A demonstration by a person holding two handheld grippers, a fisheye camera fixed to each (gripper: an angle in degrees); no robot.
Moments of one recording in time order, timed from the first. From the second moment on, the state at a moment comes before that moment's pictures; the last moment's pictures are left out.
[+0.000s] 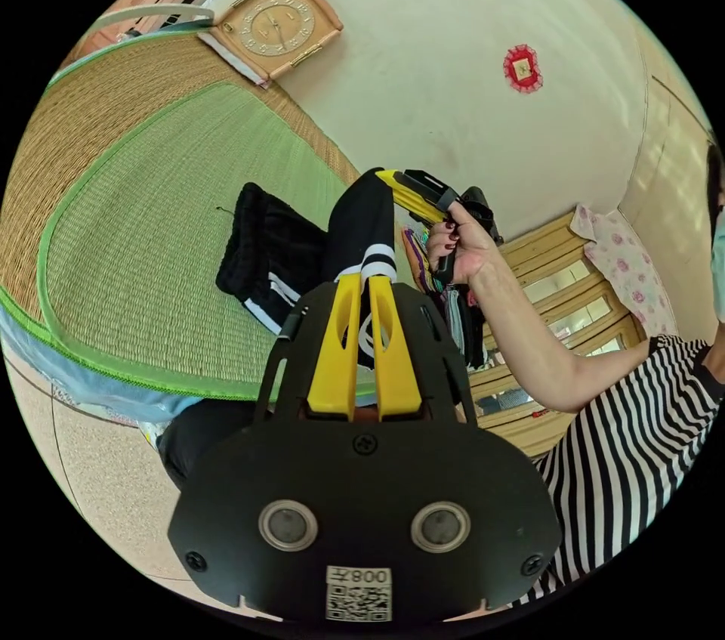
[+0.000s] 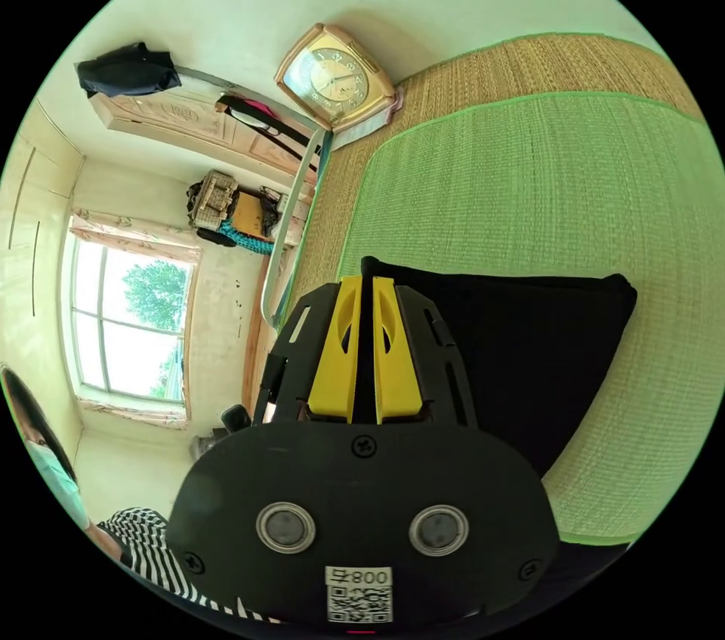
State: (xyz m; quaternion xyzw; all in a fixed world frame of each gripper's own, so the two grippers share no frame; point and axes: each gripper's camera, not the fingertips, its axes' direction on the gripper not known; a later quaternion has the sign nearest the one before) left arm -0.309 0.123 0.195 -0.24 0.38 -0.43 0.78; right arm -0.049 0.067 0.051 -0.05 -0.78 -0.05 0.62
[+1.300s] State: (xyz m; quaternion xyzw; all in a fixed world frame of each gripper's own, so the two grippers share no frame) left arm -0.391 0.179 0.270 -0.40 0.28 -0.30 0.82; right arm -0.345 0.036 -0.073 0.02 -0.62 -0.36 0.70
